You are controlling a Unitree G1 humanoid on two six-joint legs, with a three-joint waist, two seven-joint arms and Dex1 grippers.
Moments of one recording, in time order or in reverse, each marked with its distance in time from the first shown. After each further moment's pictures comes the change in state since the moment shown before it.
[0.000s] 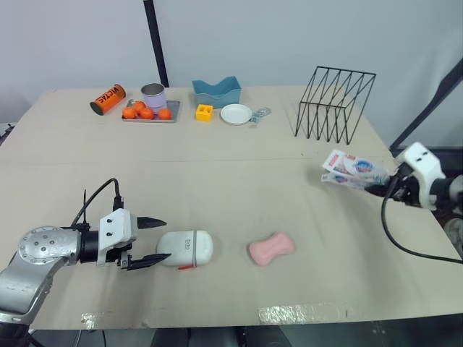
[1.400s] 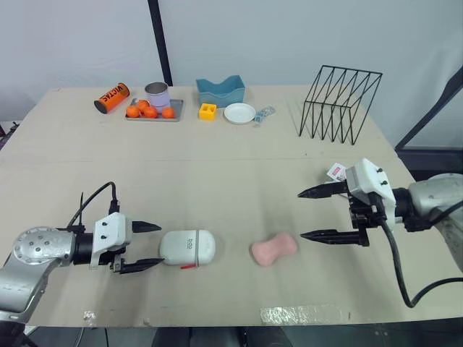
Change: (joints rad) left arm 0.010 0.018 0.010 0.062 0.016 -0.049 -0.081; right arm 0.232 -0.002 -0.043 -0.843 0.435 0.149 0.240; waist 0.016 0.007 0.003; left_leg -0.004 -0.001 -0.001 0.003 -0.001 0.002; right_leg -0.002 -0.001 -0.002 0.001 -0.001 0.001
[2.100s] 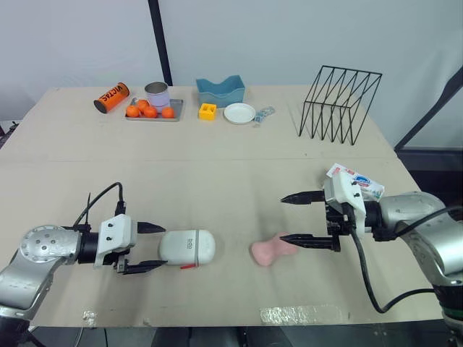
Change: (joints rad) left arm -0.046 -0.004 -0.067 0.034 0.026 -0.030 -0.019; right arm 0.028 0.145 0.090 0.003 -0.051 -0.063 -0.115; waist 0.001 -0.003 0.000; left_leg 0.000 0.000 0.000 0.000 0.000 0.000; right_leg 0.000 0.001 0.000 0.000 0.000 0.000
